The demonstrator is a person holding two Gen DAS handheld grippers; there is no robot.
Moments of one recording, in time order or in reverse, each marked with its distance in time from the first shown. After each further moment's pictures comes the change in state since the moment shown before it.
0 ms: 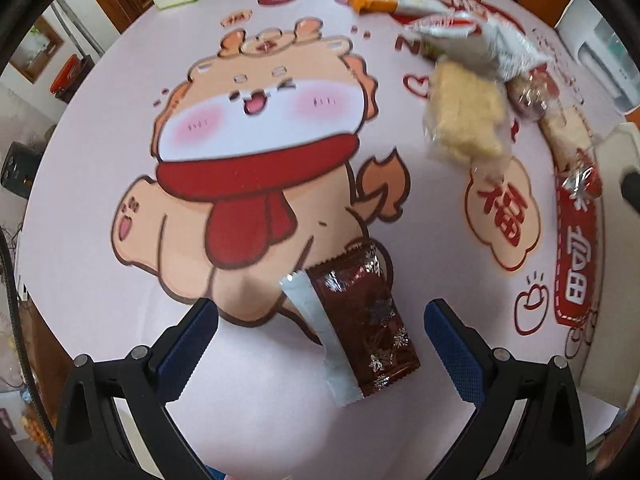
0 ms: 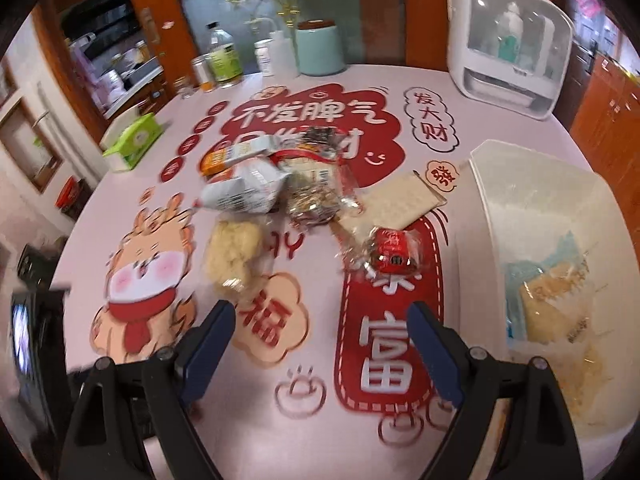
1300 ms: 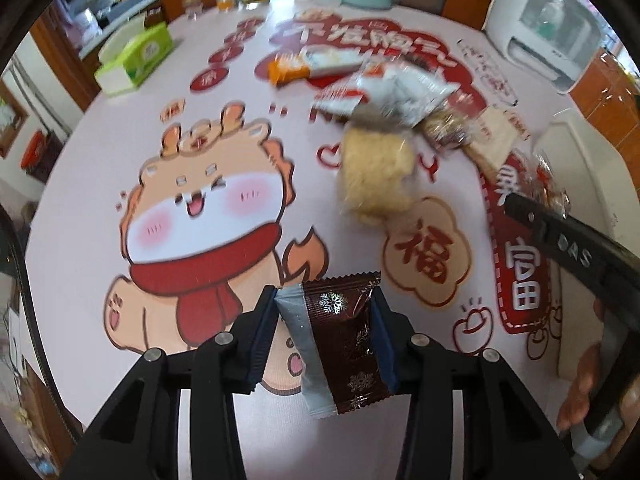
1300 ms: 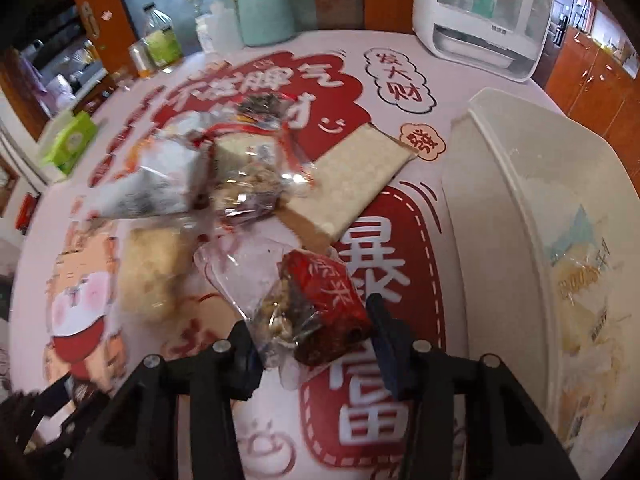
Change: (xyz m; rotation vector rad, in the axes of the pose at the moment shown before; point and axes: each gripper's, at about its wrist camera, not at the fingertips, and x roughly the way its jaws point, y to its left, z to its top) left arm -0.058 -0.039 0.029 0.198 -0.186 -0.087; right arm 0.056 -0.017 0.006 0.081 0.060 -0.102
